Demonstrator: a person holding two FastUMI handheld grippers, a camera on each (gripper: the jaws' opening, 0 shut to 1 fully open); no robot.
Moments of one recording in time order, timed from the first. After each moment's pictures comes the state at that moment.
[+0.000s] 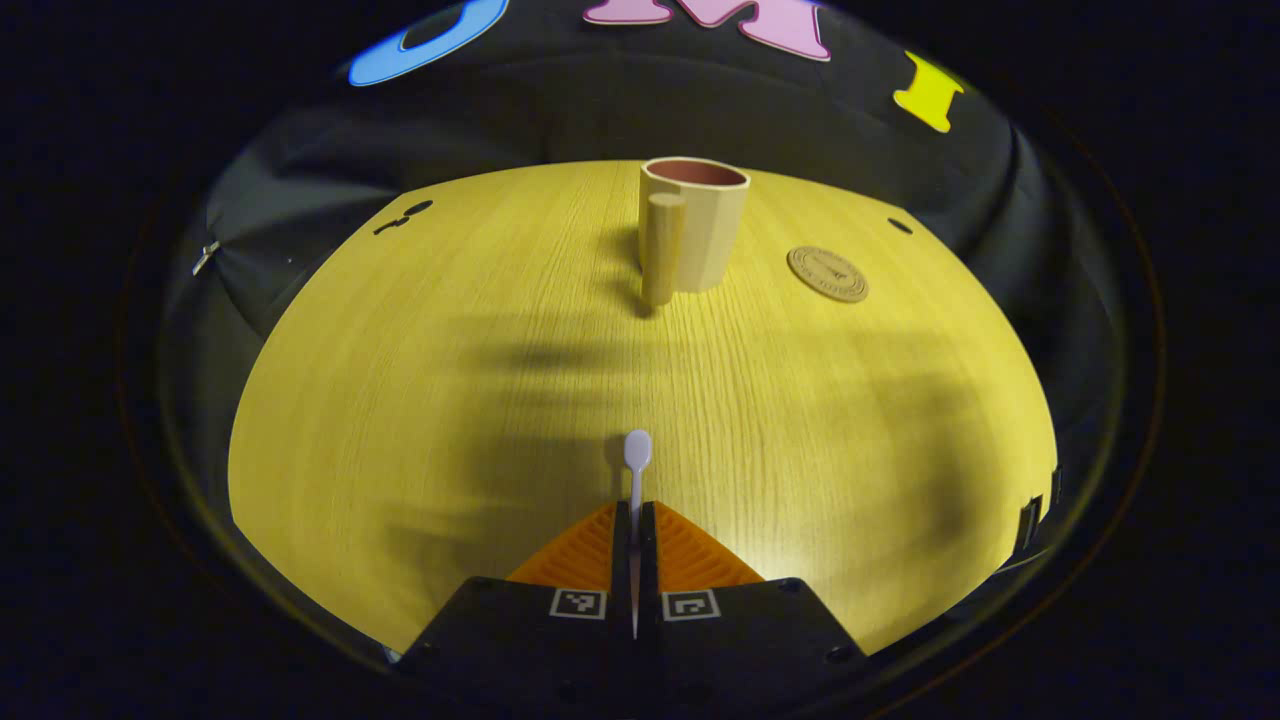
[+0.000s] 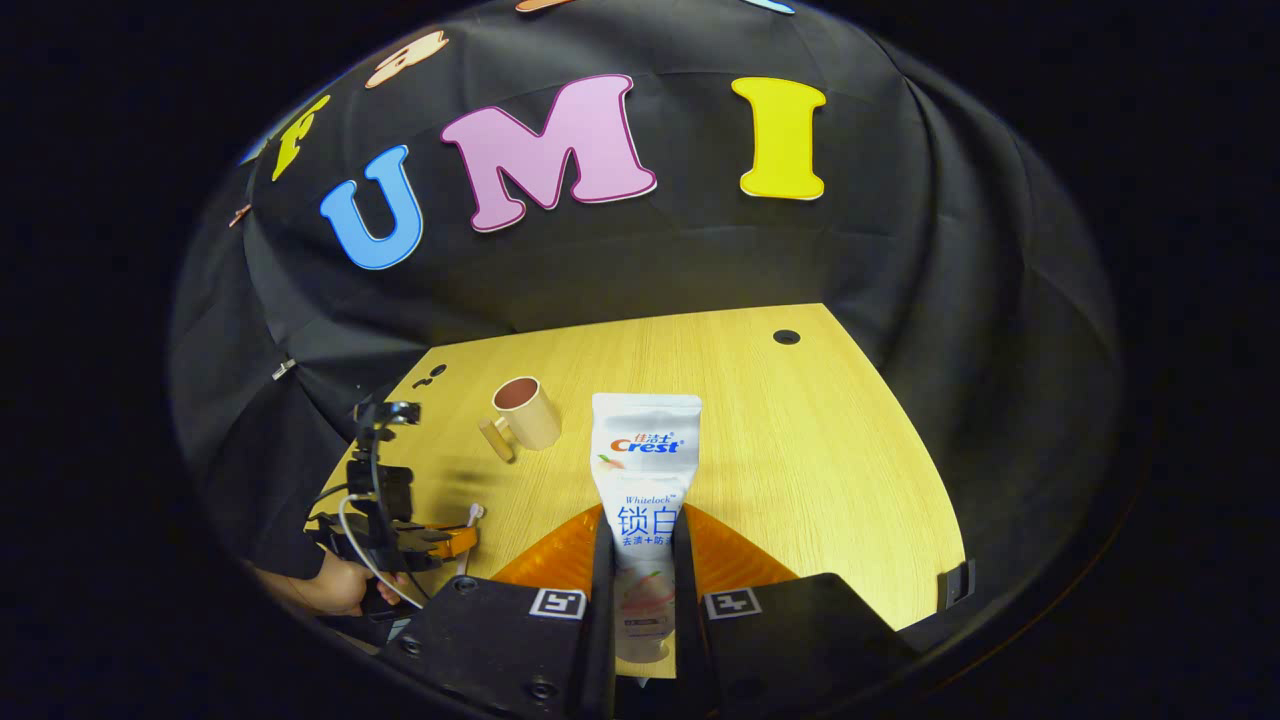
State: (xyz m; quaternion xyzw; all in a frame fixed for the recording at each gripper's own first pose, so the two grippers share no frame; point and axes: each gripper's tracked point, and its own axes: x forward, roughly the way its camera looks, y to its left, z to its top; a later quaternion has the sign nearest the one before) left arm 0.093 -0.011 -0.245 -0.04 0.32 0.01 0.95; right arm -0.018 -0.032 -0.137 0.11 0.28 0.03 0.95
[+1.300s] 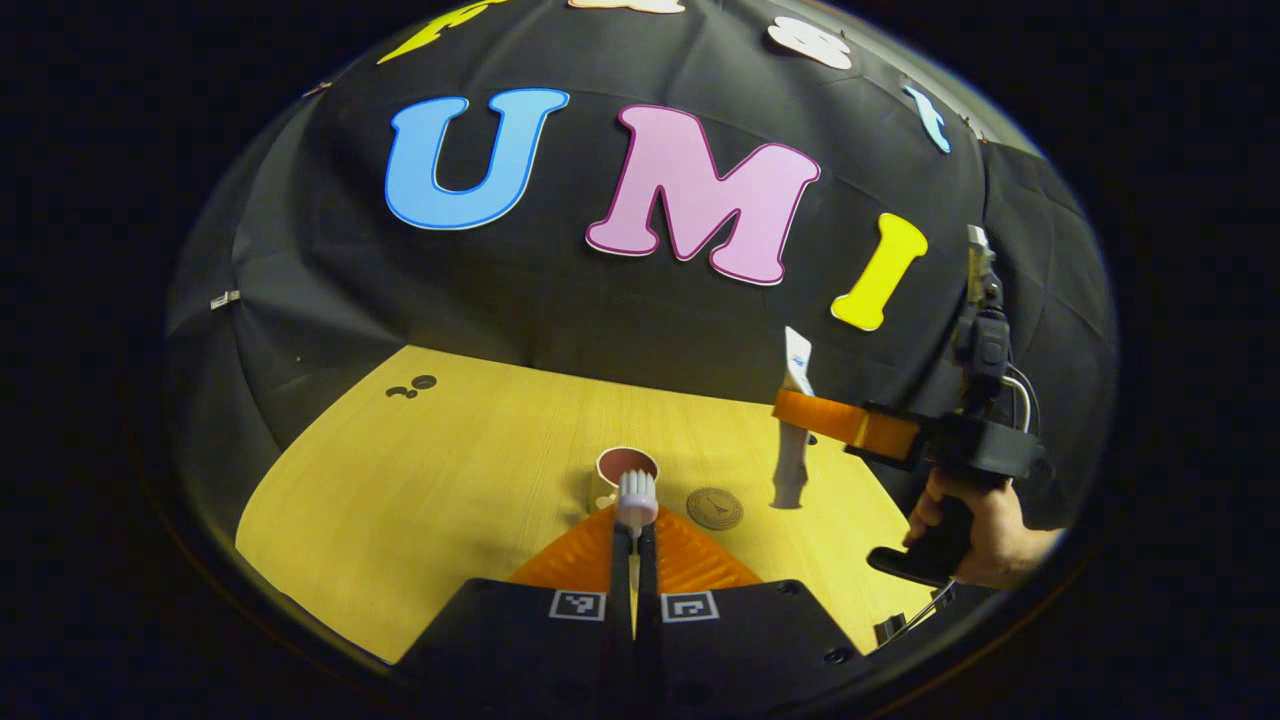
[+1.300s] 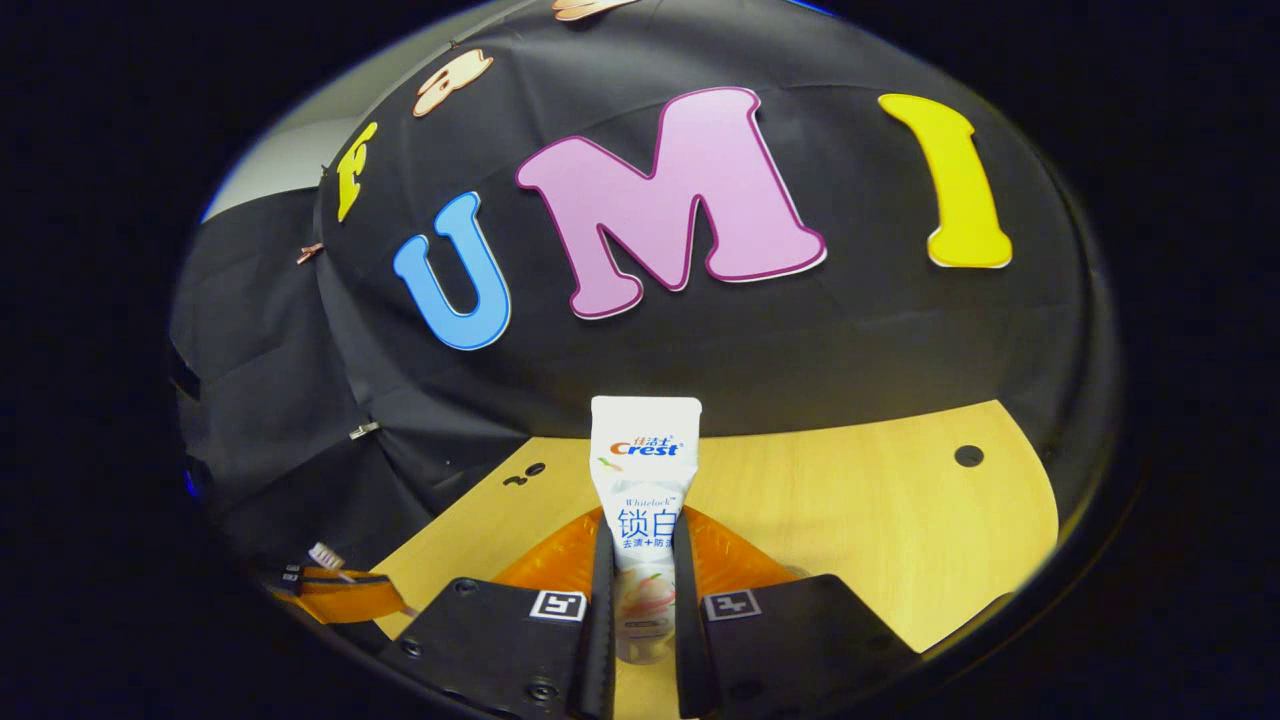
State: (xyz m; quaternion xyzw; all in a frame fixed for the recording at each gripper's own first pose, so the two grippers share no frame) left arm 0.057 -0.026 -0.018 -0.09 0.10 -0.02 0.99; right arm 0.200 0.090 -0.080 0.16 0.14 0.20 0.96
